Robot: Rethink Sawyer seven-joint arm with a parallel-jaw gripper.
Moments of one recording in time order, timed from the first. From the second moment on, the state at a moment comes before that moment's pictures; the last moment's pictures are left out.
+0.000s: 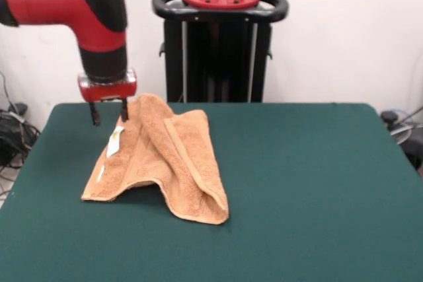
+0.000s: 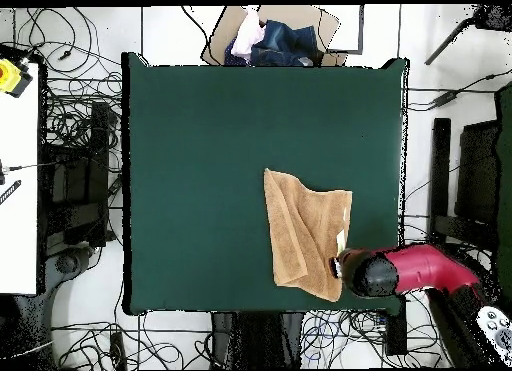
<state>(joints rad) -1.09 -0.57 0.60 1.91 -1.05 0.72 1.61</state>
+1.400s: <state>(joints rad) -0.88 -0.51 0.43 1.90 -1.14 0.48 1.61</state>
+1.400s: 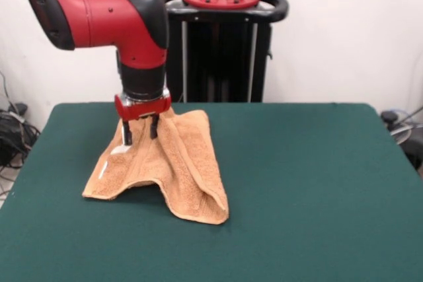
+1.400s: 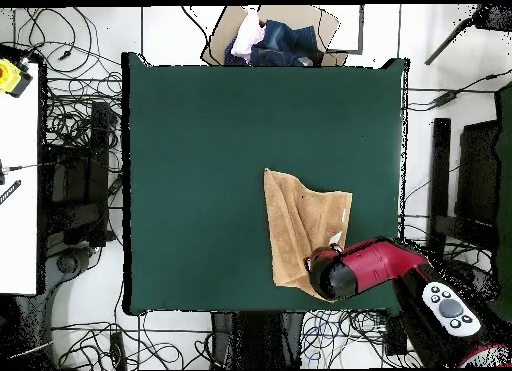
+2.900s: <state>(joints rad) -0.87 -0.51 0.39 1.89 -1.11 0.44 1.61</state>
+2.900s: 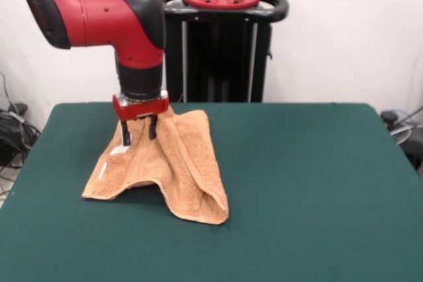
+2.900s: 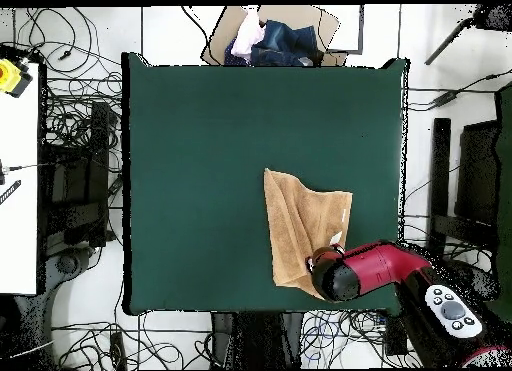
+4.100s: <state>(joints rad) -0.59 -0.55 0.29 1.93 -1.69 0.33 2.03</state>
